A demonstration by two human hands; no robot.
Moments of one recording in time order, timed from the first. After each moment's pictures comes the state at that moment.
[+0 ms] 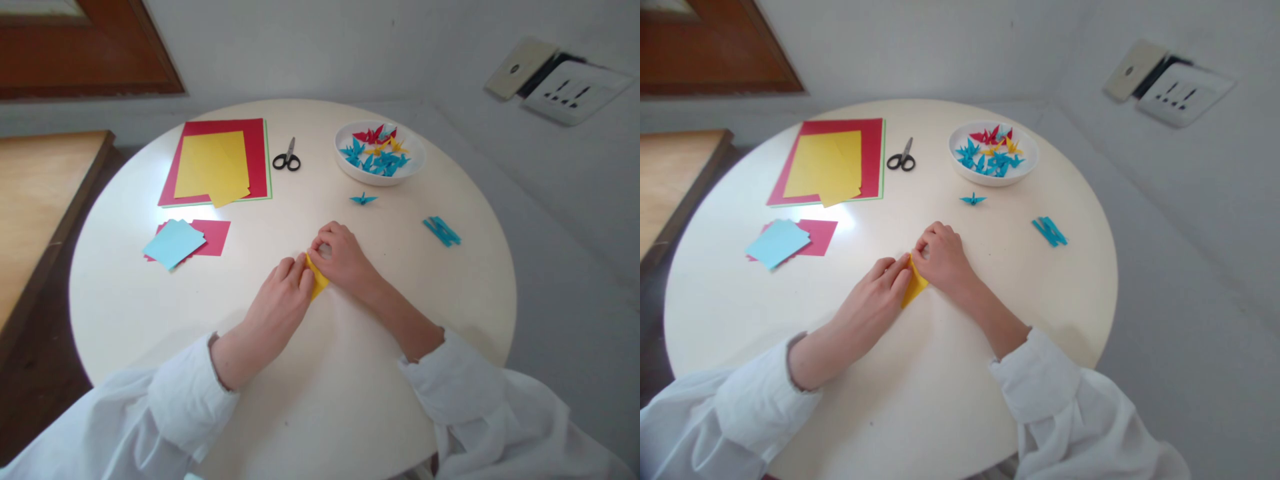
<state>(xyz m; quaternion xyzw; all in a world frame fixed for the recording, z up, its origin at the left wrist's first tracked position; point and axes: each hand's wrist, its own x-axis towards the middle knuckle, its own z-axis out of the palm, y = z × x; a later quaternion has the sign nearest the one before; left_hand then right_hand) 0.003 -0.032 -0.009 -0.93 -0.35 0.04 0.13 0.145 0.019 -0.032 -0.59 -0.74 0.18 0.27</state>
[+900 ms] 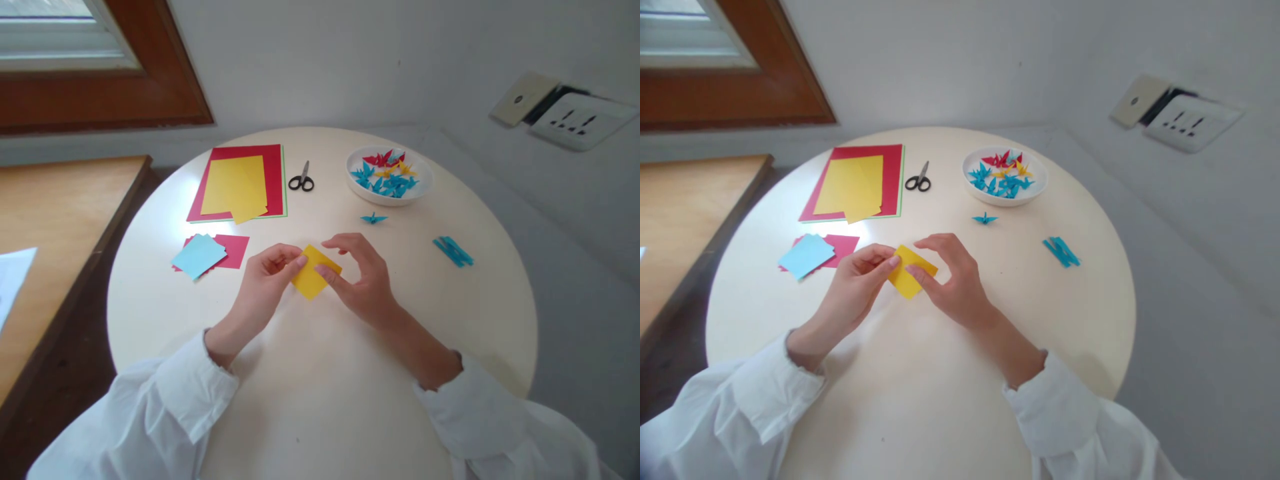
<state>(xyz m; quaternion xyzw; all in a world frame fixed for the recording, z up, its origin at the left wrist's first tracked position) -0.014 -0.006 0.010 -0.47 -0.45 -0.47 -0.59 0.143 -0.003 -0.011 -0.42 -0.71 0.17 0.54</state>
